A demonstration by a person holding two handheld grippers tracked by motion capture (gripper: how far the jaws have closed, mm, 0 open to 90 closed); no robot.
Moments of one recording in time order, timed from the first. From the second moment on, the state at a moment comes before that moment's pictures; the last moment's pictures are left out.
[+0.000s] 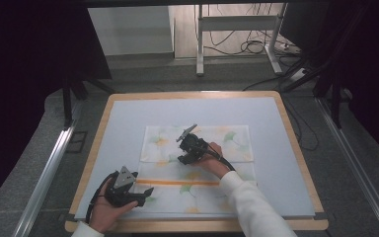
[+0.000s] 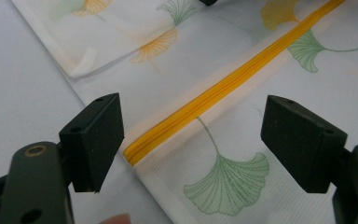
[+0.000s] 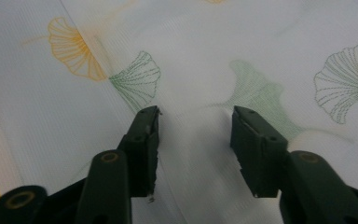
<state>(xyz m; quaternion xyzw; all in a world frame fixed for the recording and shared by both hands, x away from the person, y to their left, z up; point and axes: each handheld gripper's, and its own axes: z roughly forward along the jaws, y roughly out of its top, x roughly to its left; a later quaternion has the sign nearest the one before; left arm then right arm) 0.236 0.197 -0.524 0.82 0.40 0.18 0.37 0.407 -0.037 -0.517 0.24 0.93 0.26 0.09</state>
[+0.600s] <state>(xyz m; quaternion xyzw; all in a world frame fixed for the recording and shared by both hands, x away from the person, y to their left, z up) 0.236 0.197 -0.524 0.82 0.40 0.18 0.37 0.421 -0.046 -0.500 0.26 0.91 0.30 0.09</state>
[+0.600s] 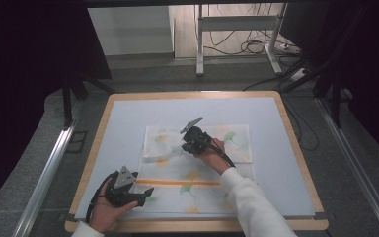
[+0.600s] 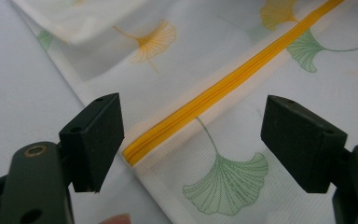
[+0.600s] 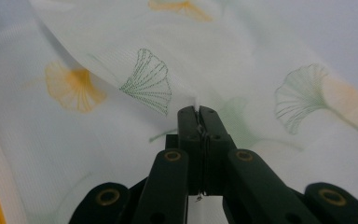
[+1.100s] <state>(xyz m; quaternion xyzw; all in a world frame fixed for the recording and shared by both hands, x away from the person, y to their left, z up) 0.236 0.198 -0.523 0.82 0.39 0.17 0.38 0.480 -0.064 -0.470 0.33 0.87 0.34 0.09</state>
